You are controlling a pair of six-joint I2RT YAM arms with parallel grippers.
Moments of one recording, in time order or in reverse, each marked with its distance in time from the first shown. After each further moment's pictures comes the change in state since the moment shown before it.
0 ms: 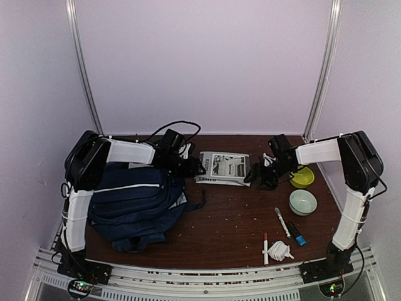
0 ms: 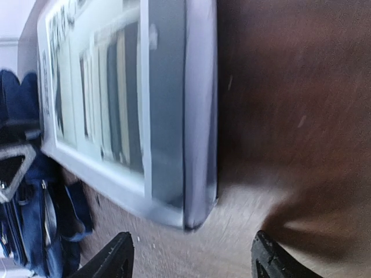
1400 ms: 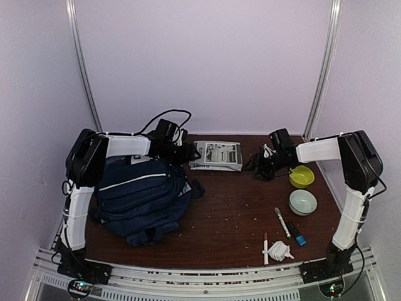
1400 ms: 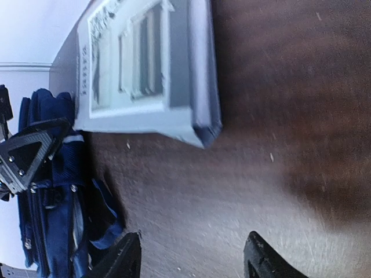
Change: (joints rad) left arm 0.083 0.042 0.113 0.025 -0.029 -0.025; right arm -0.016 -0.002 -0.009 0.174 -0.016 0.117
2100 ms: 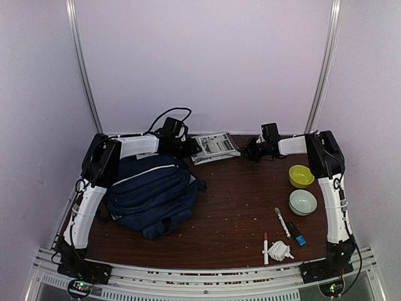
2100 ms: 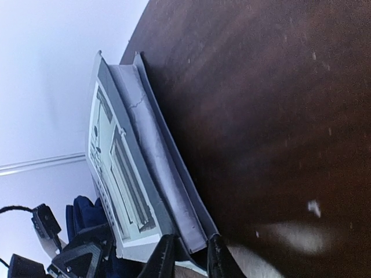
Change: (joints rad) left arm 0.011 0.227 0.325 -0.060 -0.105 -0.080; right arm -0.084 0.550 0.613 0.191 -0.027 0.345
